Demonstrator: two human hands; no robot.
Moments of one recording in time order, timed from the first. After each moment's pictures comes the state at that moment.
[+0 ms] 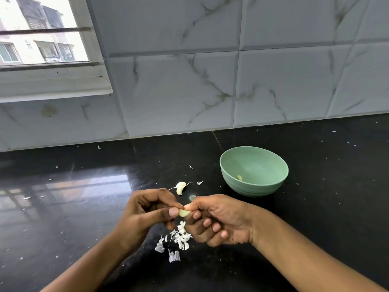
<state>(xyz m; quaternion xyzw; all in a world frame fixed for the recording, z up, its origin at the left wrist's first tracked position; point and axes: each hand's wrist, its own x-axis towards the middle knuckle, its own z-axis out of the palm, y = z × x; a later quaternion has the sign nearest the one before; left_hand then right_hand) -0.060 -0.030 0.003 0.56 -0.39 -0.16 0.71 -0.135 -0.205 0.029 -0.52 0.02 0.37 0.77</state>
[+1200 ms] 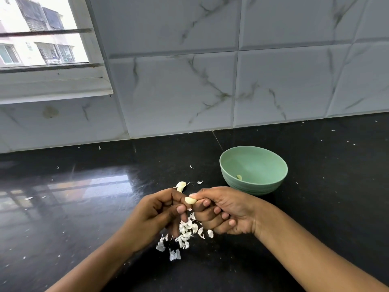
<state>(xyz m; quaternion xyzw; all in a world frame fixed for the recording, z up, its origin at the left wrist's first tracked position) -0.067 -0.032 0.005 0.66 -0.40 -0.17 0.61 -0.136 -0.213 0.039 -0.57 0.08 0.30 0.76</state>
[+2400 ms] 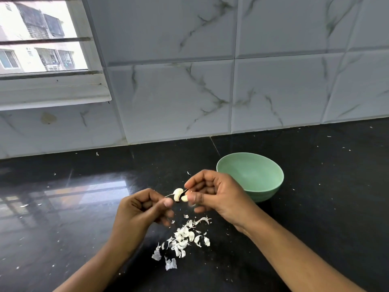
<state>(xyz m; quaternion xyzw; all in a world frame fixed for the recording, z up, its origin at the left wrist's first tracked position) -0.061 -0.037 0.006 0.66 -0.28 -0.05 0.70 -0.134 -0.213 0.035 -0.72 -0.03 -0.09 0.69</state>
